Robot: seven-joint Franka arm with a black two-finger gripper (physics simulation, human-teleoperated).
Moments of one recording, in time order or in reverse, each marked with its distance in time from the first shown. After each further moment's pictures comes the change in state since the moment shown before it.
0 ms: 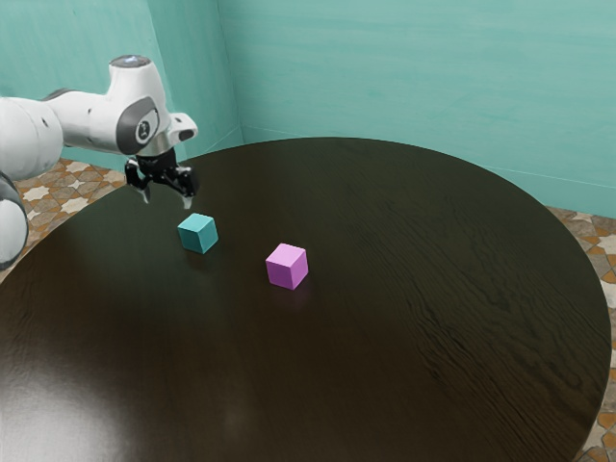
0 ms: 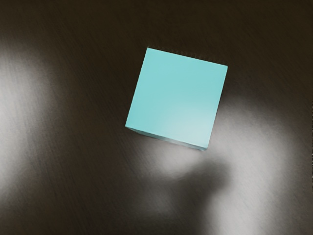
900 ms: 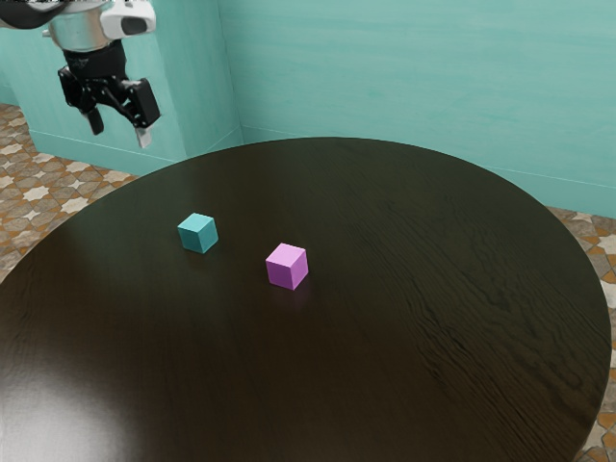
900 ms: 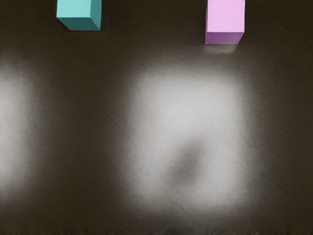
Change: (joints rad) arm -0.236 -0.712 0.006 -0.232 -0.014 -0.525 0.055
